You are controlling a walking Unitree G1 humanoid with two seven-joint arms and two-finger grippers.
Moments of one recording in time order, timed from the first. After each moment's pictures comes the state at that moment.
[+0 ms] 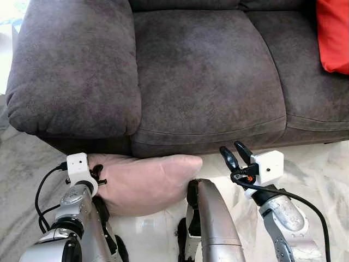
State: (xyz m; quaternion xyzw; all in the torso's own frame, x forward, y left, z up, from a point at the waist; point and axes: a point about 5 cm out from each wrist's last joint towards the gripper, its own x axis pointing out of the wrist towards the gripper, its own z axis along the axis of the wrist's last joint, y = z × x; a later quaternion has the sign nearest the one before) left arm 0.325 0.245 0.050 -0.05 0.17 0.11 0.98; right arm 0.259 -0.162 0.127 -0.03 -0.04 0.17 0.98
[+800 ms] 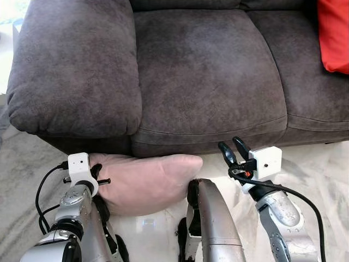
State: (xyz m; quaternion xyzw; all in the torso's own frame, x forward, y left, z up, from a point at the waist) left arm 0.324 0.243 0.052 -0.04 0.15 0.08 0.98; right arm 0.267 -0.157 0.128 -0.02 -0.05 0.17 0.98
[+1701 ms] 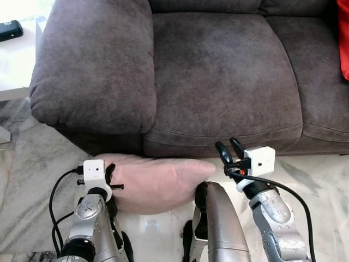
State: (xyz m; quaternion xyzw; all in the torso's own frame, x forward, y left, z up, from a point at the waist) left arm 0.308 0.203 0.049 -0.01 0.07 0.04 1.00; right arm 0.279 -0.150 0.120 0.00 -0.05 0.16 0.99
